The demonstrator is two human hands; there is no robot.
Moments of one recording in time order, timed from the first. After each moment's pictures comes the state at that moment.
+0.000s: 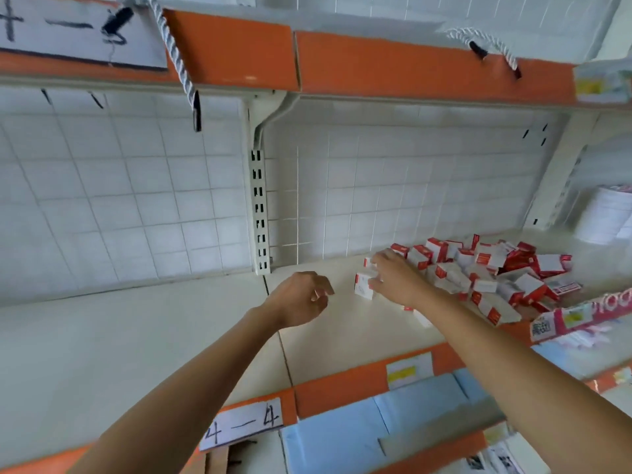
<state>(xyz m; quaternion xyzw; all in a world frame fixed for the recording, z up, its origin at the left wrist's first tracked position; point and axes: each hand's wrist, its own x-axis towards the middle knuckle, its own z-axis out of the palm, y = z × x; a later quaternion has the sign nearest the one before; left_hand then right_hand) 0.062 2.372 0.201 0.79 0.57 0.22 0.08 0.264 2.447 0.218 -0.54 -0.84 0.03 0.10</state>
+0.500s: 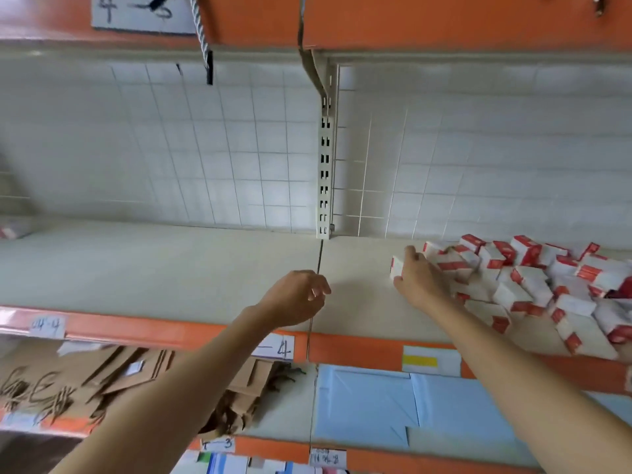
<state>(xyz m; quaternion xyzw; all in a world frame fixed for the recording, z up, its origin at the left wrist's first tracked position) 0.065 2.292 0.176 0.65 0.72 0.23 0.06 0.242 2.447 0.180 -0.50 -0.86 0.02 0.10</state>
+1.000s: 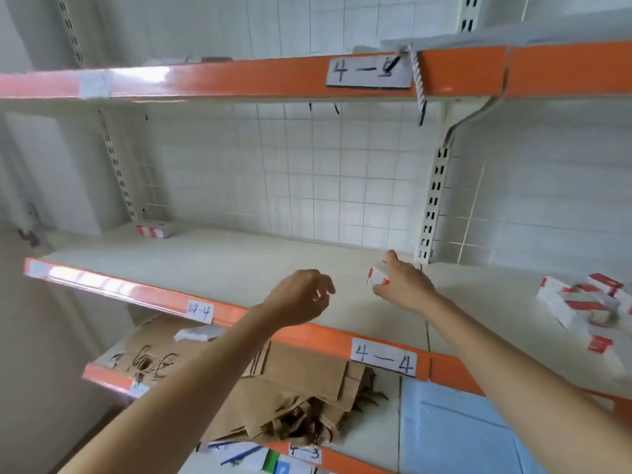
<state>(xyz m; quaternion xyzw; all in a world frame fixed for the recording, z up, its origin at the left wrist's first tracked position) -0.045 2.159 0.208 0.58 0.78 0.22 -0.01 0.089 2.324 0.217 -0.33 -0.93 0.13 0.10</state>
